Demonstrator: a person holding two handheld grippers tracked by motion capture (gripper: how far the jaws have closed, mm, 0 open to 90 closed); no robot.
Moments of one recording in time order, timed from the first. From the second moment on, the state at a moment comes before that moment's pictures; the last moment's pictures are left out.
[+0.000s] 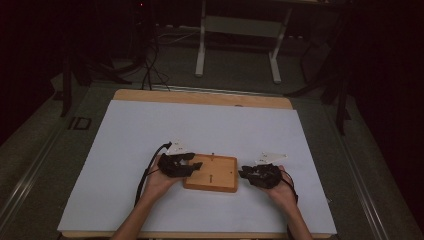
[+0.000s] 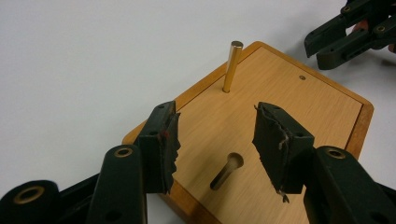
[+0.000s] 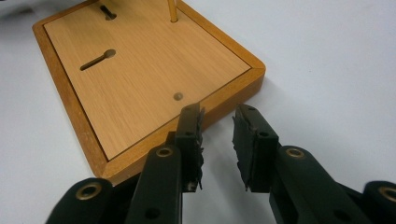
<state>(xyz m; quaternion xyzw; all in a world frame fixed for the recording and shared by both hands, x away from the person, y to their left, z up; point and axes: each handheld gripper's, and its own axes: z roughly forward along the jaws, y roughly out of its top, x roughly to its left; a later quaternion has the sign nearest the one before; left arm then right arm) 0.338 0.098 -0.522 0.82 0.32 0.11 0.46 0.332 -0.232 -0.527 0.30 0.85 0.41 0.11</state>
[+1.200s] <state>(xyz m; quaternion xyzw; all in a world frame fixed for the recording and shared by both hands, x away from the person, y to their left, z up) 0.382 0.049 -0.530 0.84 0.27 0.06 0.47 0.330 -0.235 -0.526 0.30 0.85 0.42 0.10</state>
